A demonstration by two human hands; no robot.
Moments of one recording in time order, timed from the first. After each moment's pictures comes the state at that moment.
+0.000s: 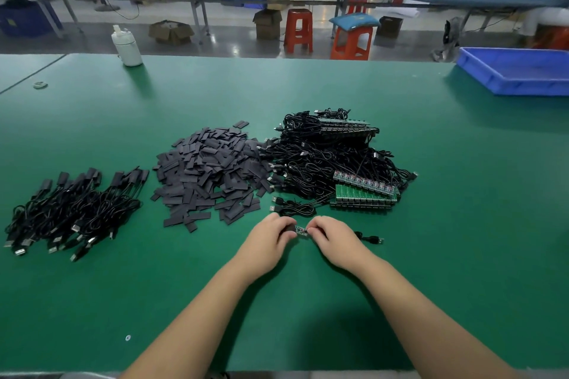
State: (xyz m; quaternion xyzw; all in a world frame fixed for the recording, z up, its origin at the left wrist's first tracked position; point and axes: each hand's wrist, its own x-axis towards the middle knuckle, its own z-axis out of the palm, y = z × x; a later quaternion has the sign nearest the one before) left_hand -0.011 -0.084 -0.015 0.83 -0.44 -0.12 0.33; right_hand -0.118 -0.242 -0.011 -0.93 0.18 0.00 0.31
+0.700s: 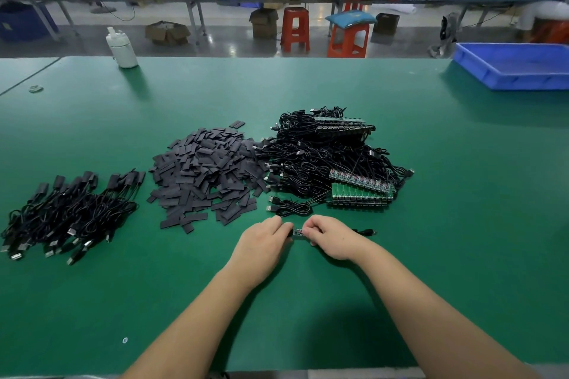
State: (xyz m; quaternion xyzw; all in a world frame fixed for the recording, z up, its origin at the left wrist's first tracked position) left_hand -0.018 -0.077 -0.020 0.80 -0.56 0.13 0.16; right_hand -0.113 -0.250 0.002 -0.88 0.21 0.12 0.41
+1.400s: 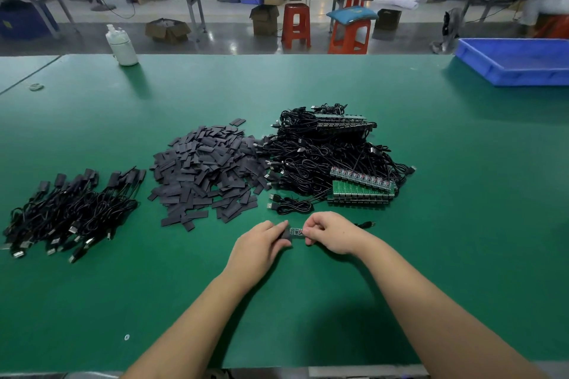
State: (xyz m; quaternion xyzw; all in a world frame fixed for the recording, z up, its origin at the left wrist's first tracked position) left_hand -0.015 -0.066 -0.037 0.85 -0.46 -0.02 0.26; right_hand -0.111 -0.253 0.006 -0.87 0.20 0.12 0.42
